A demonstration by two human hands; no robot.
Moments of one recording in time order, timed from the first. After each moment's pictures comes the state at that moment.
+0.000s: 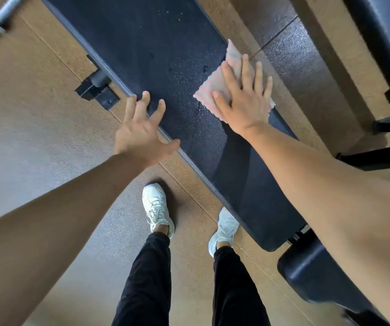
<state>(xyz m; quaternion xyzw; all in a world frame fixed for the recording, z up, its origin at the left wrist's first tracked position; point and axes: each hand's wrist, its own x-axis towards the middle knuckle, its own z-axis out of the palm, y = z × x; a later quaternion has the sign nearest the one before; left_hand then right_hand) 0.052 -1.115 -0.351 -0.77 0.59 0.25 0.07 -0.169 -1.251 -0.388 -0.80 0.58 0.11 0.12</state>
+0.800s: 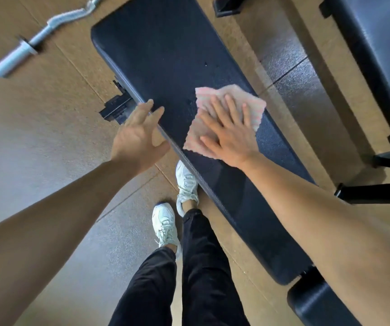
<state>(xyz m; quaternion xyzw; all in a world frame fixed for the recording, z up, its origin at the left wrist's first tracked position) 0.156 -1.148 -0.342 -0.76 0.58 0.30 -0.08 -0.089 -1.256 -0.394 -0.91 0.38 0.13 0.07</state>
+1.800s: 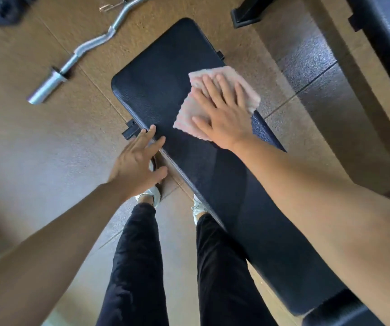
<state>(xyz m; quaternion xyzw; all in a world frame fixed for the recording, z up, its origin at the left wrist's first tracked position) 0.210 -1.197 -0.321 -0.73 0.57 0.38 0.02 0.009 -1.367 -0.392 -0.91 0.40 0.09 0.11</state>
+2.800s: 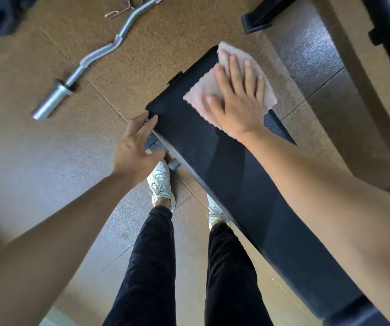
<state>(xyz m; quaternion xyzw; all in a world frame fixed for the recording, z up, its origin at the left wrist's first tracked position) 0.330 -1.251 -0.356 -0.76 0.48 0.40 -0.17 0.111 -1.424 -0.388 -0.83 0.54 0.10 0.14</state>
